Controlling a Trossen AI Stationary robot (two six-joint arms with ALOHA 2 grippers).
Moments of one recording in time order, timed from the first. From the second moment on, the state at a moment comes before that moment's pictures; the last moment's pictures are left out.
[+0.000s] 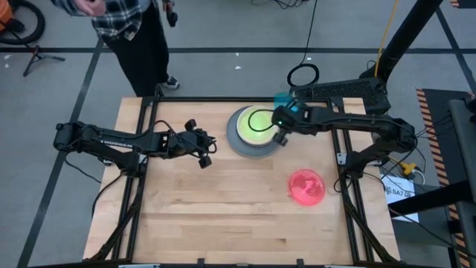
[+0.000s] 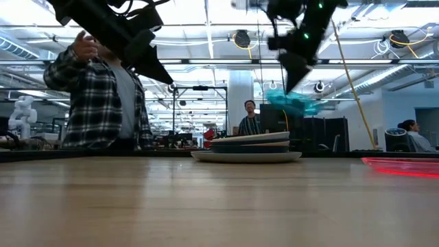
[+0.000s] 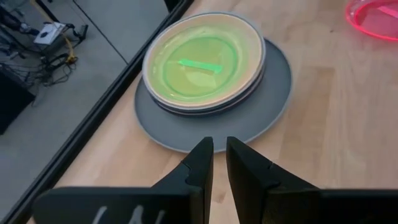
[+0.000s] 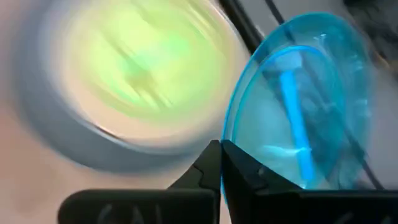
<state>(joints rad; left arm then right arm) 0.03 1.20 0.71 -0.12 -0.42 -0.04 -0.27 1.42 1.14 -0.85 0.45 0.15</state>
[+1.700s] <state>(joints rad) -0.02 1.20 0.71 -0.14 -0.43 -0.08 0.26 1.72 1.16 -1.11 -0.07 1.19</state>
